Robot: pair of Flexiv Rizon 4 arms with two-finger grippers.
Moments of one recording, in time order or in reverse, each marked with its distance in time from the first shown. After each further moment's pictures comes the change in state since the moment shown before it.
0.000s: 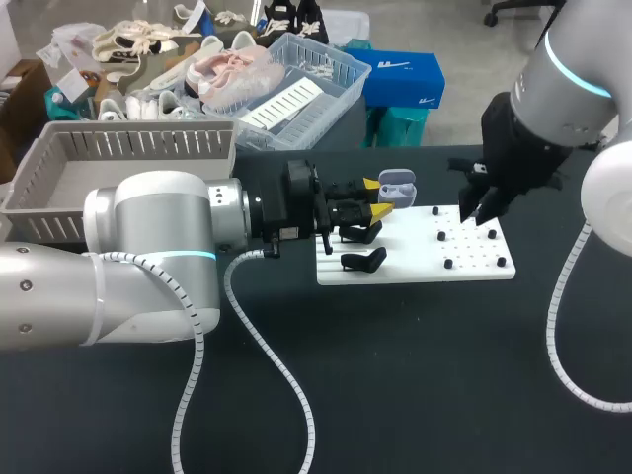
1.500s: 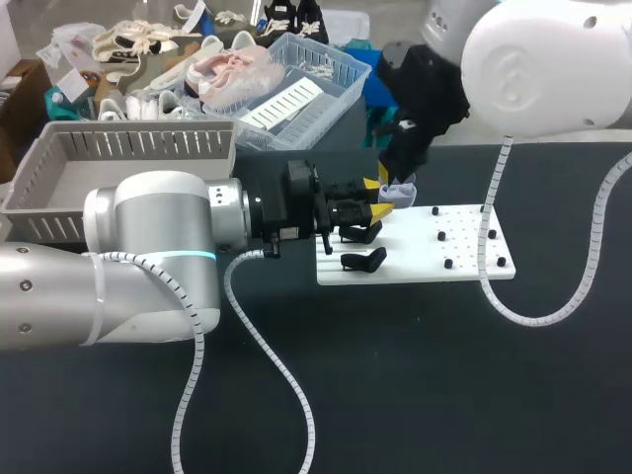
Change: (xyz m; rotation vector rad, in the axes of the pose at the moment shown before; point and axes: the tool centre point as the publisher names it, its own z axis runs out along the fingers) left arm 0.000 0.000 0.000 0.000 0.000 0.000; right arm -0.029 0.101 -0.012 -0.086 0.118 -0.533
